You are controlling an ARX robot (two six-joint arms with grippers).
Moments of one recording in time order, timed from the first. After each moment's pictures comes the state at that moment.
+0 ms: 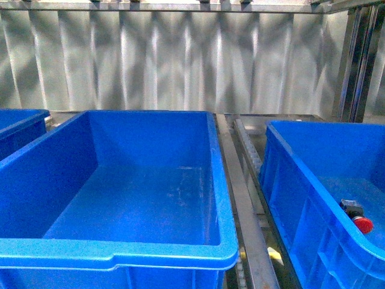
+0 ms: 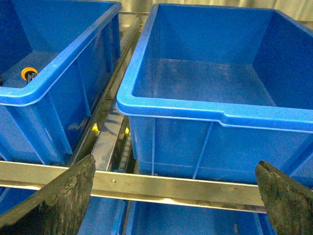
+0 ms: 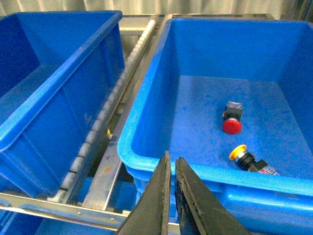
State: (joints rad) left arm 0.00 0.01 0.02 0.00 0.00 -0.01; right arm -0.08 0.55 0.17 0.37 -0.07 0.00
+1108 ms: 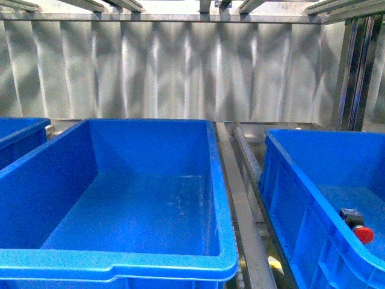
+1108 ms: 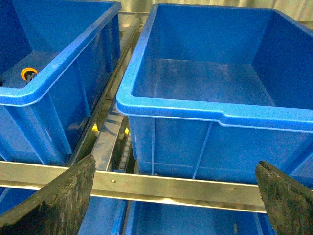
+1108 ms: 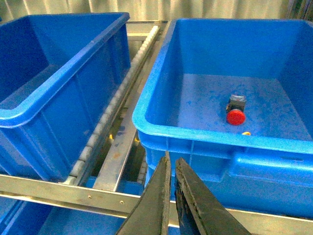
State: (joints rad) left arm 0.00 0.01 0.02 0.00 0.00 -0.01; right arm 0.00 0.21 0.02 0.21 0.00 0.00
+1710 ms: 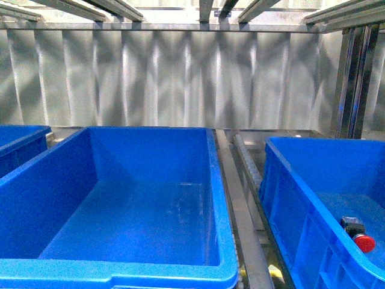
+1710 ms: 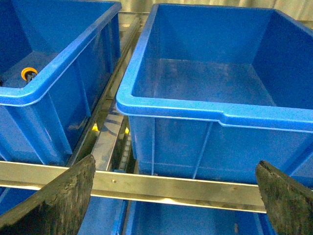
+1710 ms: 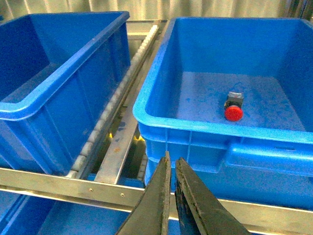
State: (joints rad) left arm 0.00 0.01 0.02 0.00 0.00 -0.01; right arm 0.00 0.00 0.02 0.00 0.00 0.00
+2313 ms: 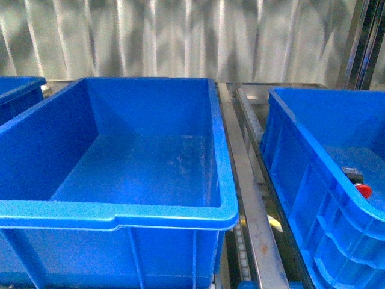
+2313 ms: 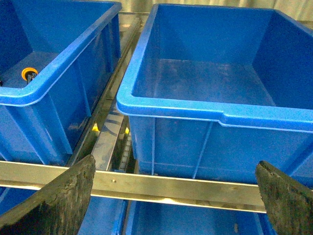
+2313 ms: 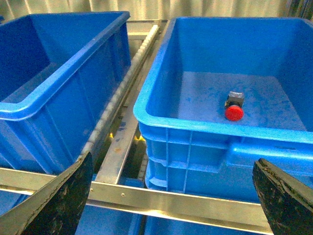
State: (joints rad) left arm 0.00 0.01 0.02 0.00 0.00 -0.01; right arm 0.00 0.00 0.02 0.00 0.00 0.00
